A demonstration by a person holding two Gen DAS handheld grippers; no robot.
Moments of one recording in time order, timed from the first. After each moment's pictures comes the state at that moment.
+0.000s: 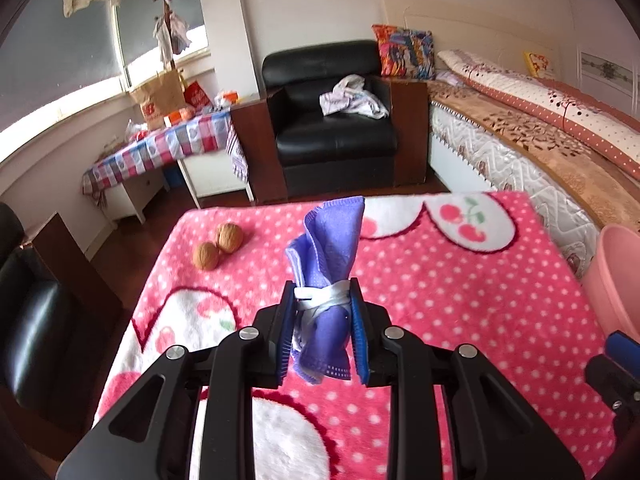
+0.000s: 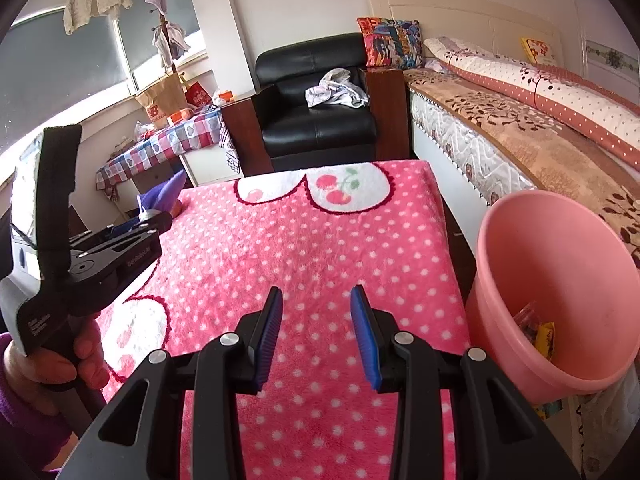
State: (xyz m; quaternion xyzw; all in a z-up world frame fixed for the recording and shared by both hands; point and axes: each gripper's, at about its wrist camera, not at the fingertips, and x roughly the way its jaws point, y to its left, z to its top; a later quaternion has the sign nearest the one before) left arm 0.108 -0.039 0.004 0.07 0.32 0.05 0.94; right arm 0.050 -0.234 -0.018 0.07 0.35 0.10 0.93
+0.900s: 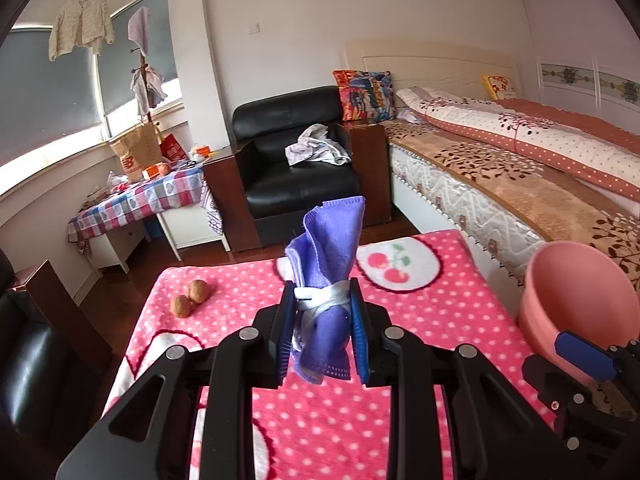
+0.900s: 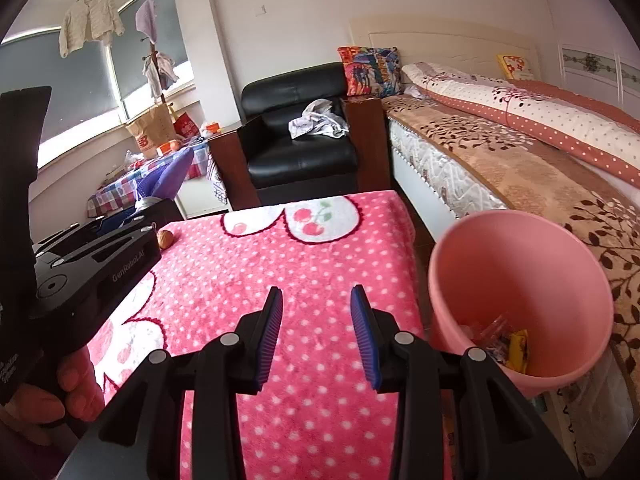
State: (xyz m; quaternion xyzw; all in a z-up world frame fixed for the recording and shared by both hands) left arm 0.066 -0.104 0.041 0.09 0.25 -0.01 0.96; right arm 0.023 -0.262 0.005 0.09 0.30 0.06 0.95
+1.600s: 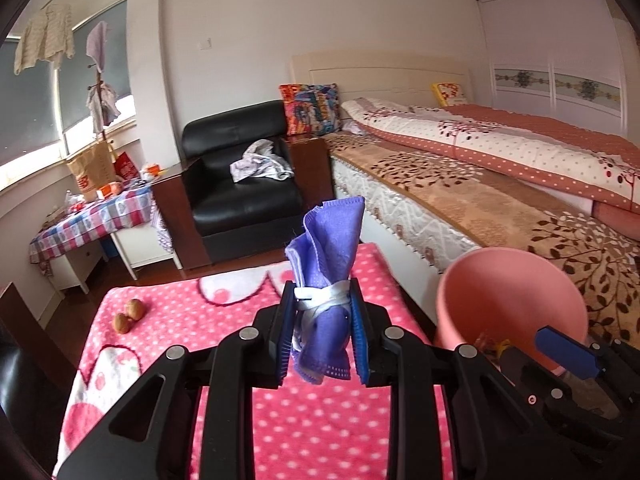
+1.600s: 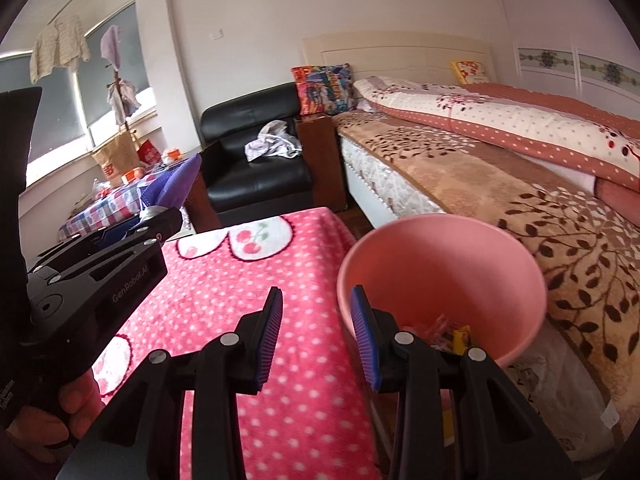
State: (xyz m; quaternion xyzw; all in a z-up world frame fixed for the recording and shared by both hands) left arm 0.047 -0.175 0.045 0.10 0.23 -0.10 0.96; right arm -0.015 -0.319 0.015 0.11 0.28 -0.01 0.95
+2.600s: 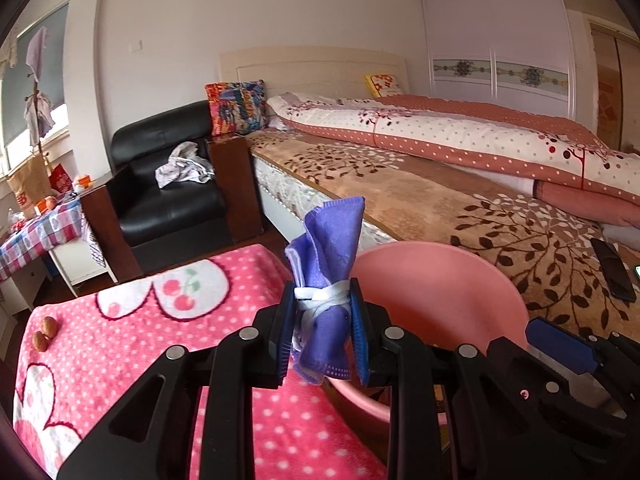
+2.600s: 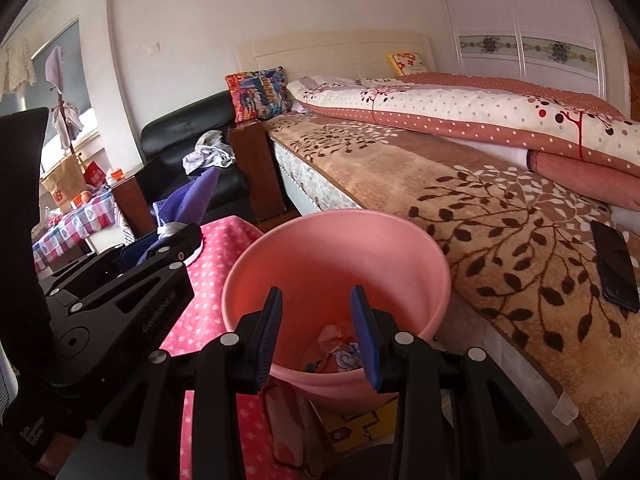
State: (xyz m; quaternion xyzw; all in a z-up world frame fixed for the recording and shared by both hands) left arm 0.054 -0.267 0.014 0.11 0.25 -0.21 0.94; right arm -0.025 -0.402 0.000 0.14 0.28 -0.11 0.94
